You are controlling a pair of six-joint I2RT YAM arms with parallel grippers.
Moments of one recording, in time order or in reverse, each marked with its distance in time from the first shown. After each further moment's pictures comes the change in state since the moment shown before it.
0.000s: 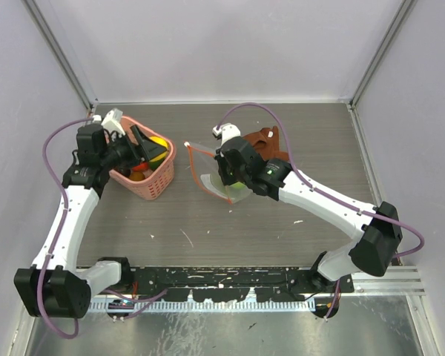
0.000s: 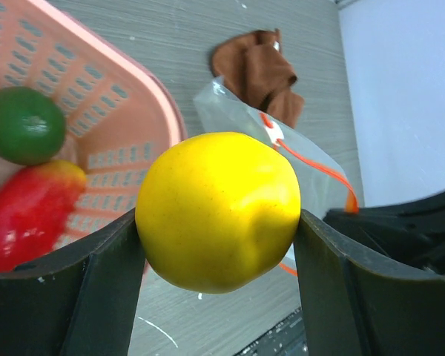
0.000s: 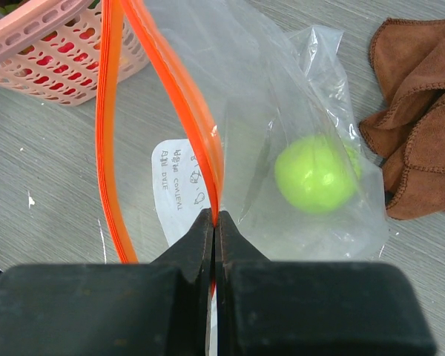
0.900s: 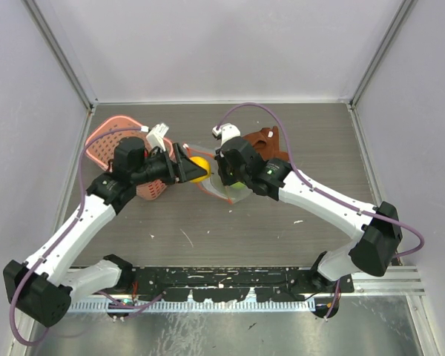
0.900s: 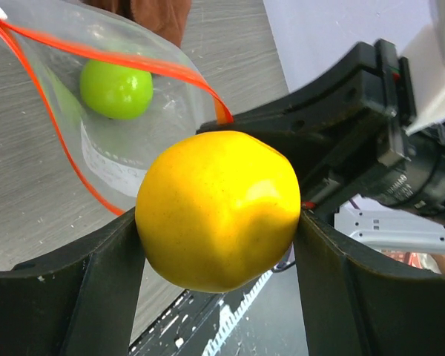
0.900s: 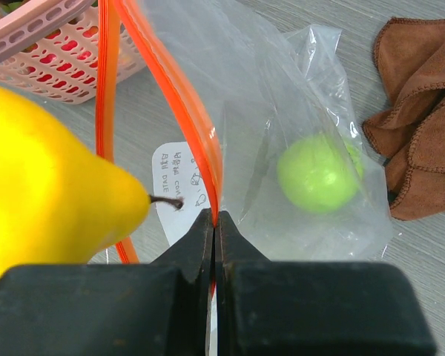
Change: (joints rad) left arm -0.411 -0.063 -0.080 0.101 0.003 -0.179; right arm 0.000 0.000 0.001 0.000 -0.009 0.000
